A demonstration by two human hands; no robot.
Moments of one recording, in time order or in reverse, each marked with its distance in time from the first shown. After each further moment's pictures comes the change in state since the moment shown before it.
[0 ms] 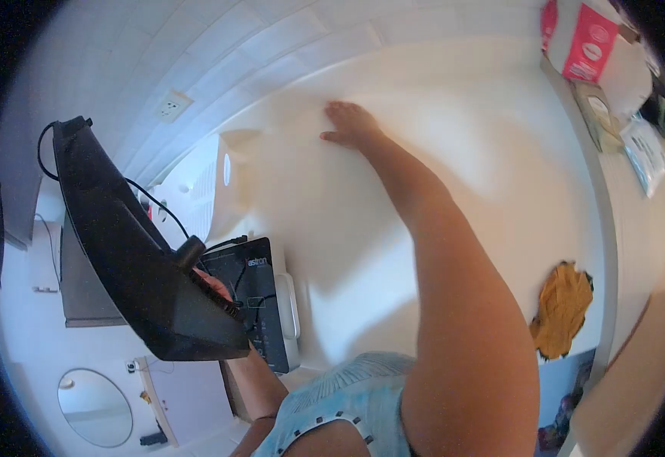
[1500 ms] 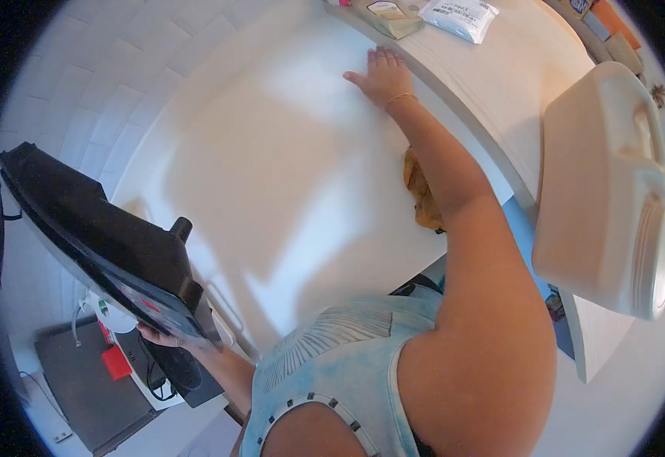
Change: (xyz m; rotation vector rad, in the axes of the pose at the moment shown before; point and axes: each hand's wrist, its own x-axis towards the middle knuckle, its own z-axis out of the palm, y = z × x) left_hand -0.021 -0.059 -0.038 0.047 -0.374 -0.276; right_hand -0.329 0.191 -0.084 -0.391 0.379 0.817
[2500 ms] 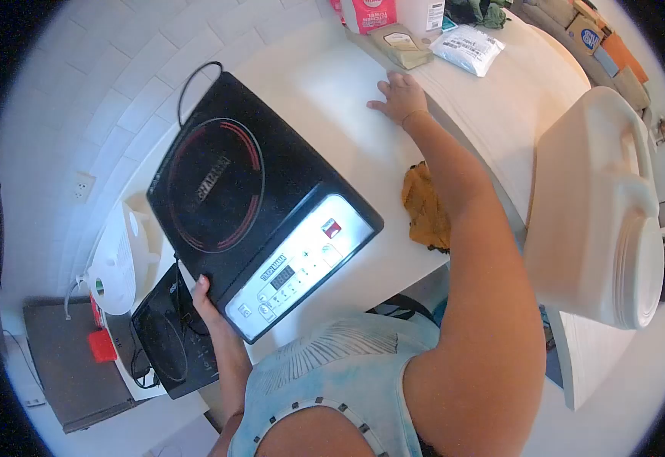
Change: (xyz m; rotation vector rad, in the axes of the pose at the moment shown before) left_hand -0.015 -0.092 0.066 0.455 0.754 -0.357; right_hand -0.001 0.025 -0.009 -0.272 0.022 -0.333
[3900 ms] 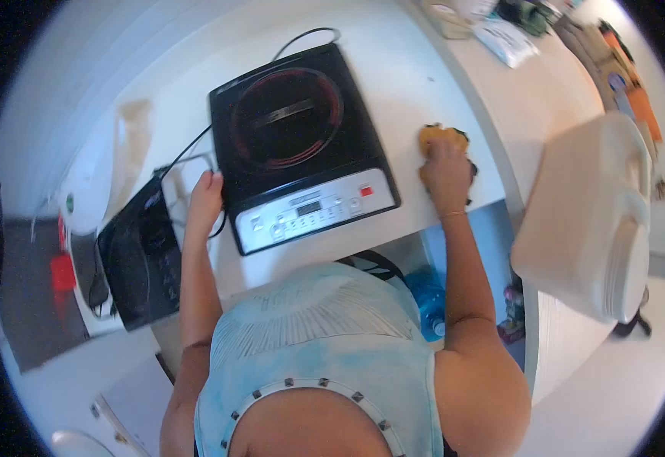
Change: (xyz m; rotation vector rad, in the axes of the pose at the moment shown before) left_hand 0.058 0.004 -0.044 1.342 -0.018 0.045; right_hand -0.183 -0.049 -0.089 0.384 0.008 0.277
